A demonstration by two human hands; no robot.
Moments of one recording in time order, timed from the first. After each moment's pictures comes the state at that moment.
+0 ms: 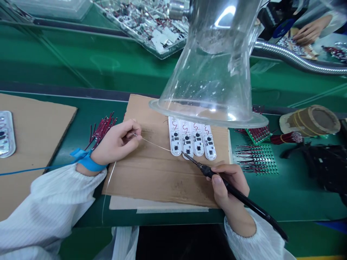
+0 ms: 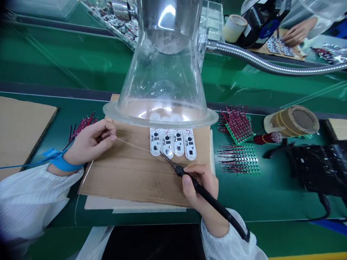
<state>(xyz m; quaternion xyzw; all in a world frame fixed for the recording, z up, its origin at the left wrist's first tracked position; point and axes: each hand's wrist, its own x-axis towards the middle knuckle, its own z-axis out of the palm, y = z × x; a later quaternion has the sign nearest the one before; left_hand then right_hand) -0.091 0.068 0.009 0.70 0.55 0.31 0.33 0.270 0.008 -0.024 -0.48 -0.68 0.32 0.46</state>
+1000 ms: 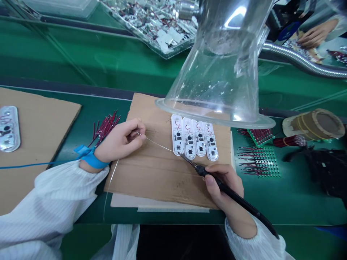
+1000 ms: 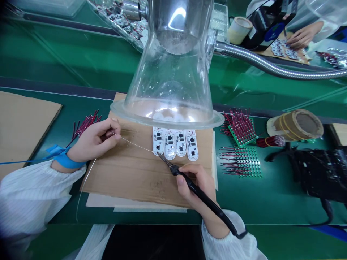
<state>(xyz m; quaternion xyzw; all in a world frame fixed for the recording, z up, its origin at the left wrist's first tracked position) -0.093 0.068 0.004 0.70 0.54 0.32 0.34 0.266 0.011 -0.015 -0.48 -0.72 0.30 0.39</state>
